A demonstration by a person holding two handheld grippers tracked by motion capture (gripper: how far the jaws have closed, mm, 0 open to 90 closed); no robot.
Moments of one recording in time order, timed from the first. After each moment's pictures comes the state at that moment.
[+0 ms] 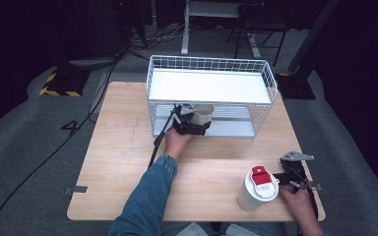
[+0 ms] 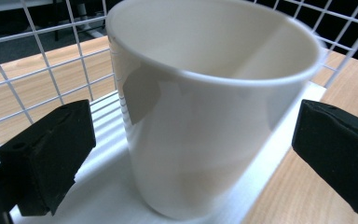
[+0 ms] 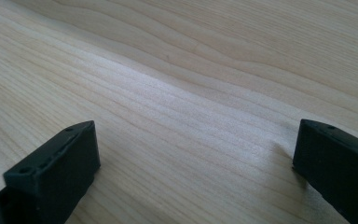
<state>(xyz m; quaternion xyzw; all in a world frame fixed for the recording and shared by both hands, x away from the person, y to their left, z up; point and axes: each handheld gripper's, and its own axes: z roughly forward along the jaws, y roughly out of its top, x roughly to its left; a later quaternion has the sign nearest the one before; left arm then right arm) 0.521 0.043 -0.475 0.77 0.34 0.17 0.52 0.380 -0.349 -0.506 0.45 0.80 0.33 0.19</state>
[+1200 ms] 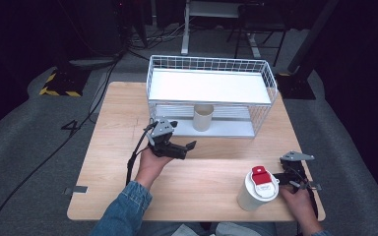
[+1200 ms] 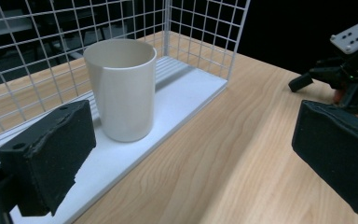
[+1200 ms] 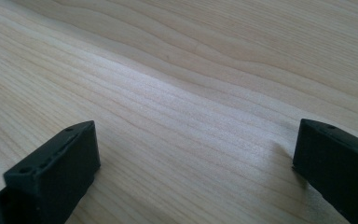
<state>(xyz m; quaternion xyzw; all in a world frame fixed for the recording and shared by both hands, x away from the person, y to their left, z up) 0.408 0.106 -0.417 0.77 0.29 0.15 0.55 0.380 -0.349 -0.506 0.45 0.80 0.33 0.19</state>
